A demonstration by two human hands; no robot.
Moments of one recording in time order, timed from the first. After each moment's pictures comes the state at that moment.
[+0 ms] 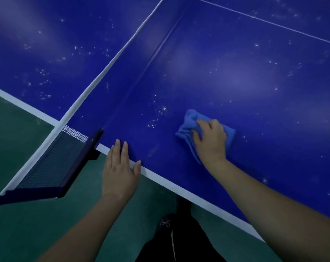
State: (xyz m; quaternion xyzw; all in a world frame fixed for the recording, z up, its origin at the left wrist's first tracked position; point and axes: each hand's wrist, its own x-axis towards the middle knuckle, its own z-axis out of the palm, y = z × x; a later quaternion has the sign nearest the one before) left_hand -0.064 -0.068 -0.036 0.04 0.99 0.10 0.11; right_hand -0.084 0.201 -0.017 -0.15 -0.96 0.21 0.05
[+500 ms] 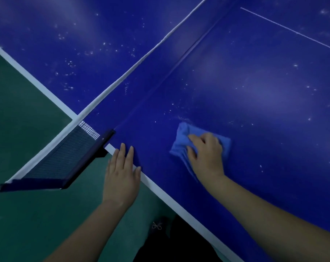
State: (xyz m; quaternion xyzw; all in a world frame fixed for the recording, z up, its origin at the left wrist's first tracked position) left_hand -0.062 -0.061 -0.028 -0.03 0.98 0.11 0.13; right_hand -0.107 0.183 -0.023 -0.01 -0.97 0.24 0.04
